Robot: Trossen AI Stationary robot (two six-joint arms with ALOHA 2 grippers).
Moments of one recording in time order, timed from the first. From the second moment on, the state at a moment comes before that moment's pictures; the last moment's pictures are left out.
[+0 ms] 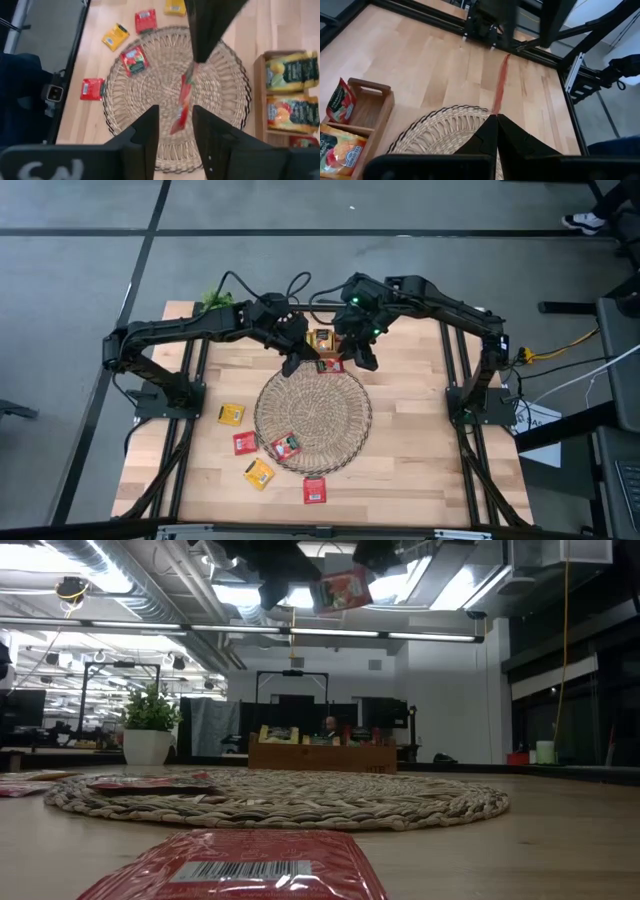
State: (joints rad) left arm 0.30 1.41 1.26 -0.42 0.38 -0.19; right arm -0.24 1.81 2.10 -1.30 -0.41 -0.19
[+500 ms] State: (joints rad) left arm 0.29 1.41 1.26 -0.41 0.38 -0.19; right arm -0.24 1.86 2.10 -1.31 -0.36 -0.21
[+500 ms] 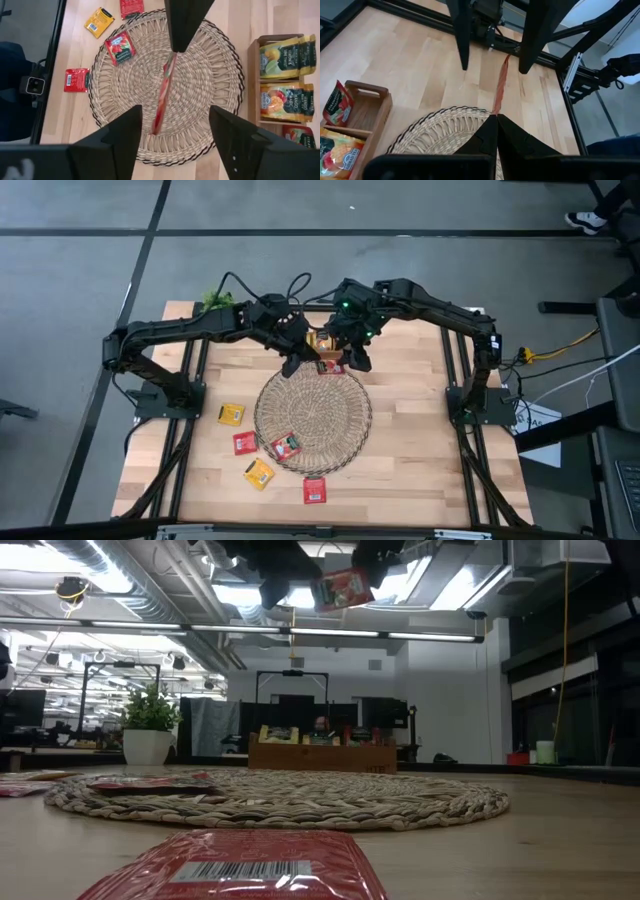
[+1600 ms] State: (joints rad) left arm 0.29 1.41 1.26 -0.36 0.38 -0.20; right arm -0.24 1.86 2.10 -1.34 -0.33 -0.23
